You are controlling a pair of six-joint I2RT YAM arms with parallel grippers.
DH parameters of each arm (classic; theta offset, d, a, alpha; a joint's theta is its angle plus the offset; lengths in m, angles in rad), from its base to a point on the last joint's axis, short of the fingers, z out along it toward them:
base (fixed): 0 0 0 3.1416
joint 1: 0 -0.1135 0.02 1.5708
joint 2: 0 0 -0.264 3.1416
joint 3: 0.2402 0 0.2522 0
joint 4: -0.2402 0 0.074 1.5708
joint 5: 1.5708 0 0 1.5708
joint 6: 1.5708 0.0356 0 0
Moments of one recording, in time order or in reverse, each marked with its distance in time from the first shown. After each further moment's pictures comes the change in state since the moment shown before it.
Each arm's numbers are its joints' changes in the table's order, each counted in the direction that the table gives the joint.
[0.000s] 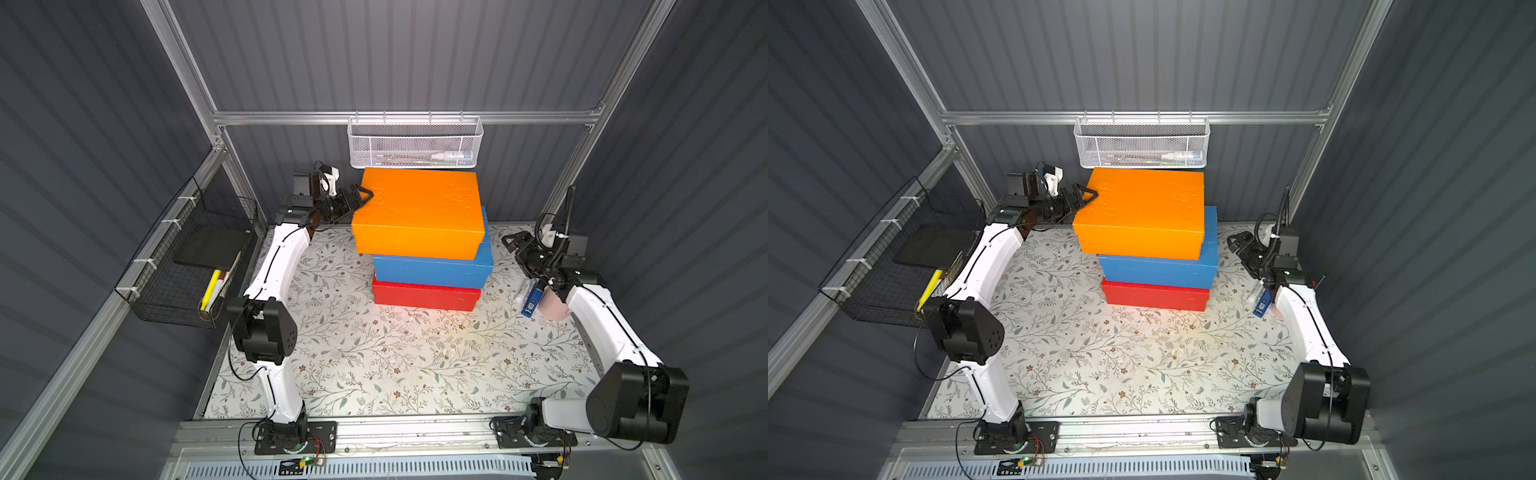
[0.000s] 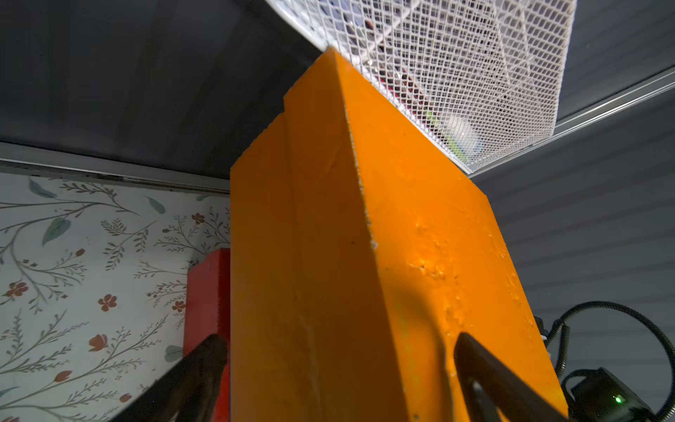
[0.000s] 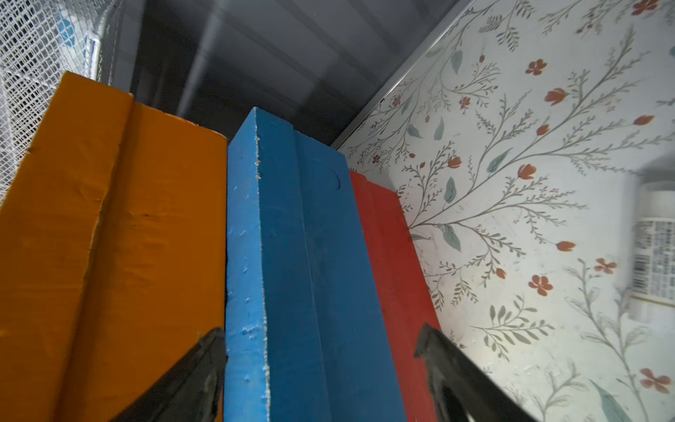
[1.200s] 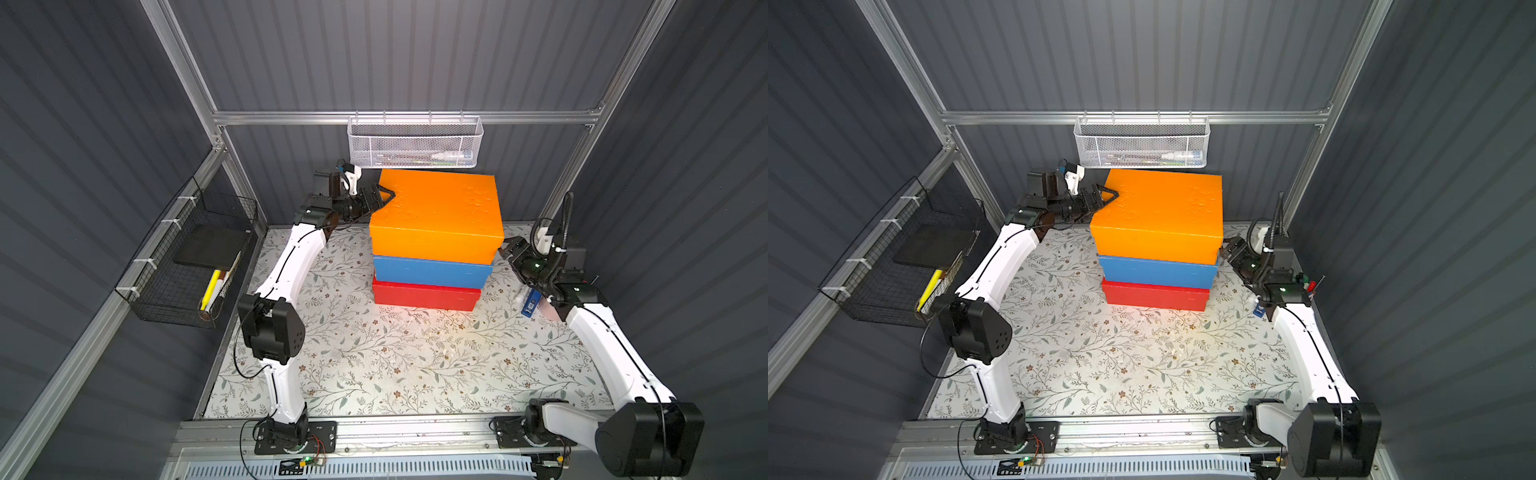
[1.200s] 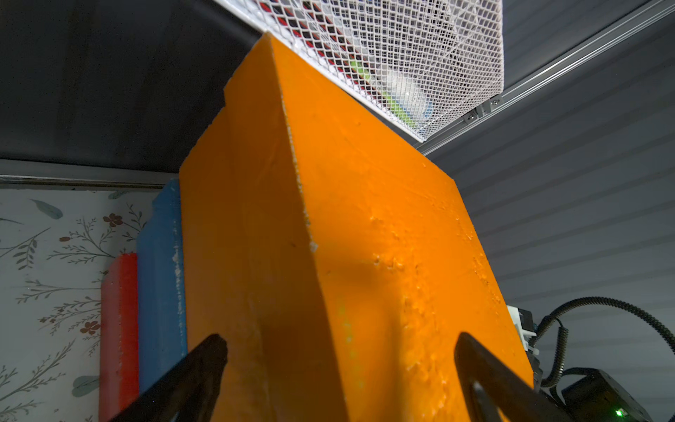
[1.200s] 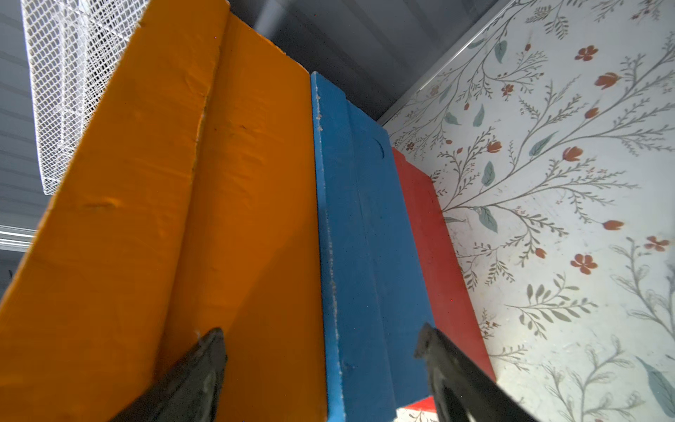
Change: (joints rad) left arm 0.104 0.015 0.015 0.058 0.019 -0.029; right arm -0.101 -0.164 -0.096 0.018 0.063 0.032
